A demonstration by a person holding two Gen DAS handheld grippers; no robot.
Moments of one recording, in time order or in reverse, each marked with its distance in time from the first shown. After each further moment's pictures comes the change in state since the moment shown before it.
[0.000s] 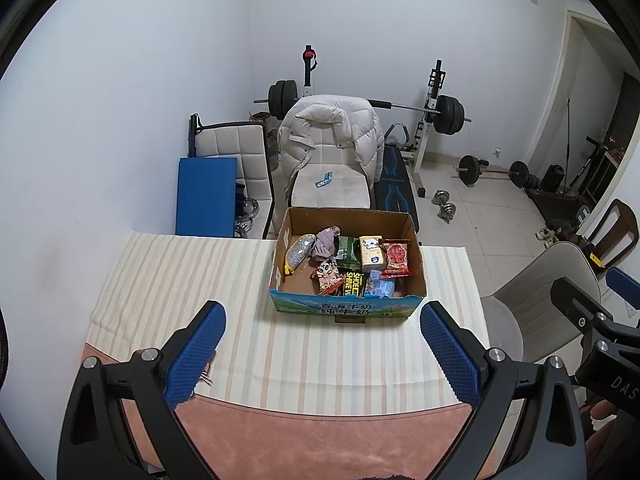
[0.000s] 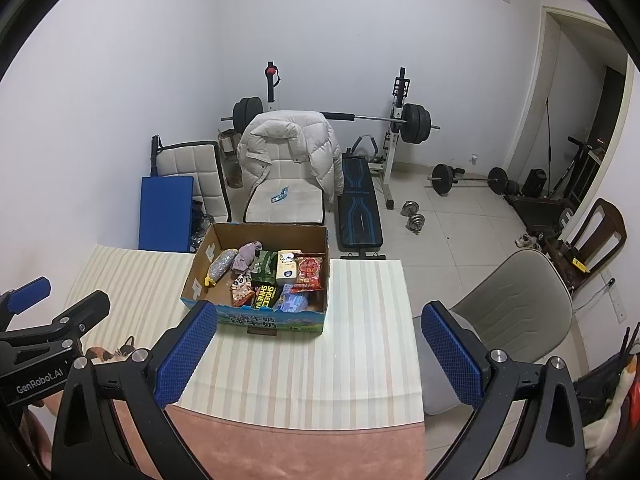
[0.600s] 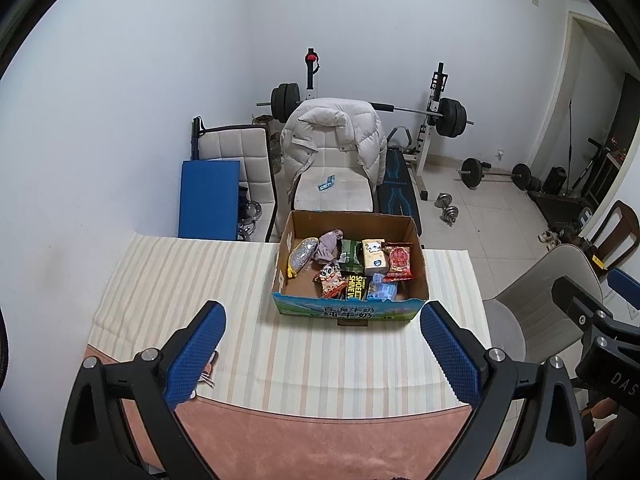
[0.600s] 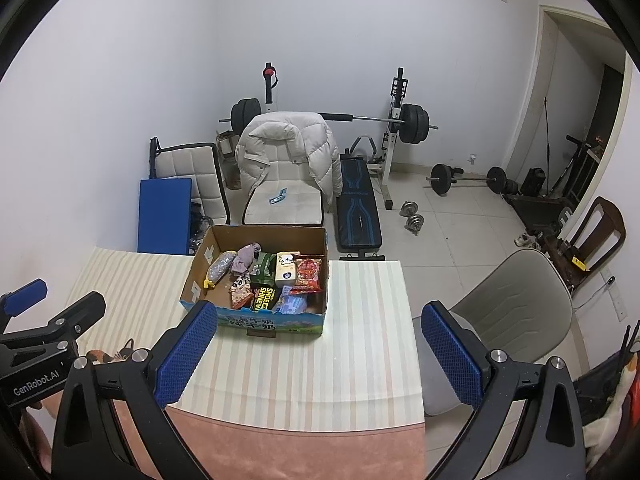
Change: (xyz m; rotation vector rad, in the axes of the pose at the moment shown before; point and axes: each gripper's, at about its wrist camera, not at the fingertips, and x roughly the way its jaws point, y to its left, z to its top) left arm -0.003 0.002 -0.001 0.003 -0.011 0.005; right arm 0.001 0.000 0.004 0.006 -0.006 -0.011
